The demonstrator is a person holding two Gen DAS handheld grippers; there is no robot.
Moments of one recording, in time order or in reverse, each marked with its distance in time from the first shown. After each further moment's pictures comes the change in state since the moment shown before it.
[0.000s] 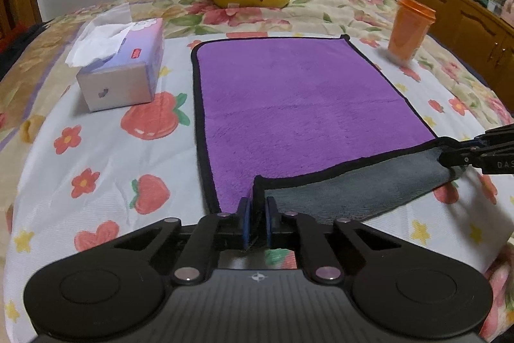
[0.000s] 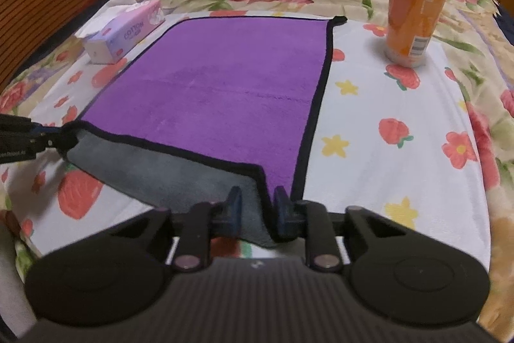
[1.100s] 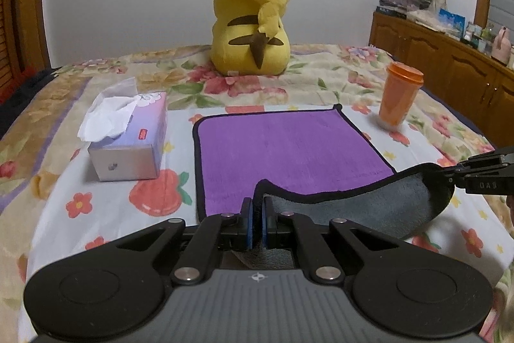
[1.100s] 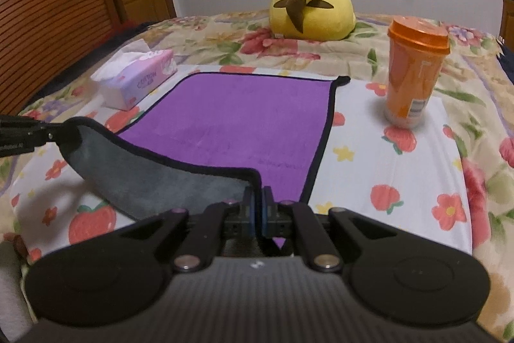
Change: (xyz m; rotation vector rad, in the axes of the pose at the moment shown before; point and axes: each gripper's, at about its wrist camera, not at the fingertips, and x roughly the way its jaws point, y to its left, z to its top) left arm -0.030 -0.006 0.030 -0.012 -0.223 0.000; right arm -0.018 -0.009 0.023 -0.040 -0.184 0.041
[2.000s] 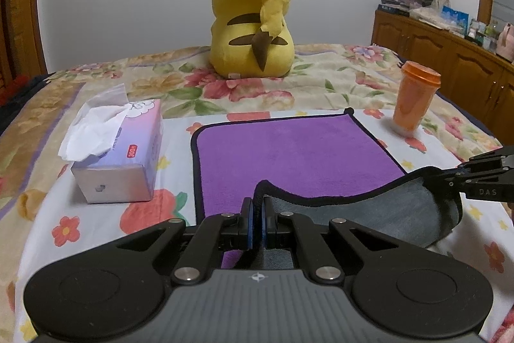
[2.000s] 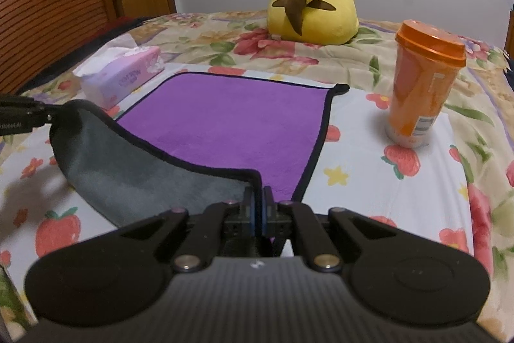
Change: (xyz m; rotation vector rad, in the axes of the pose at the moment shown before) left arm 0.042 0.008 0.015 0.019 -0.004 0.005; right arm 0.036 -0.016 0.012 -0.054 -0.005 -0.014
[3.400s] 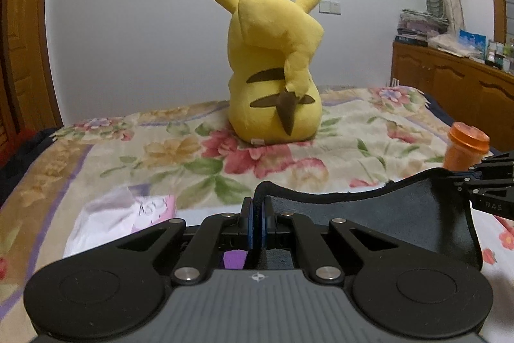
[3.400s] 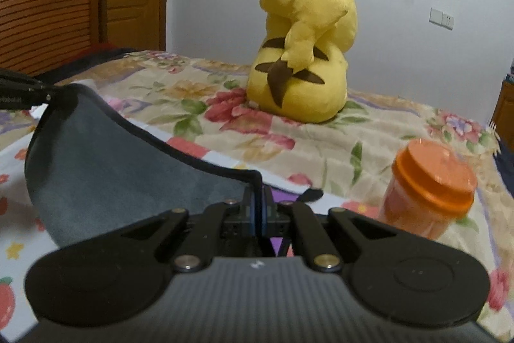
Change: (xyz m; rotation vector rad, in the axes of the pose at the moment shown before) left arm 0.053 0.017 0.087 0.033 -0.158 0.084; right arm 0.041 -0.016 0.078 -0.148 -0.193 -0.108
